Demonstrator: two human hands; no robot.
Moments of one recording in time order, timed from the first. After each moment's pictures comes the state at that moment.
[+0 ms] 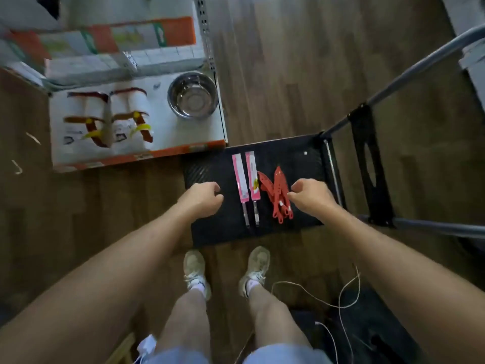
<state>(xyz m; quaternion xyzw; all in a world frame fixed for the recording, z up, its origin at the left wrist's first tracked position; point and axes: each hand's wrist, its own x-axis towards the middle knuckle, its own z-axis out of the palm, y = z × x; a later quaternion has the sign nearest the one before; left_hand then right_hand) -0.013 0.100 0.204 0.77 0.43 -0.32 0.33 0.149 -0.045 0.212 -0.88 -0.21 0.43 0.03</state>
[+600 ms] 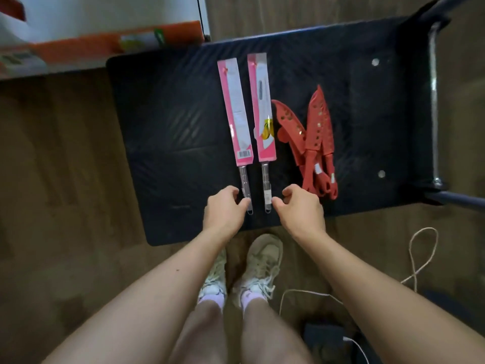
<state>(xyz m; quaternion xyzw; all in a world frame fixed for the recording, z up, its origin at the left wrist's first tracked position) -0.021 0.006 -0.180 0.64 0.57 -0.26 0.45 0.077 -0.079 -0.165 -0.89 -0.11 0.45 0.03</state>
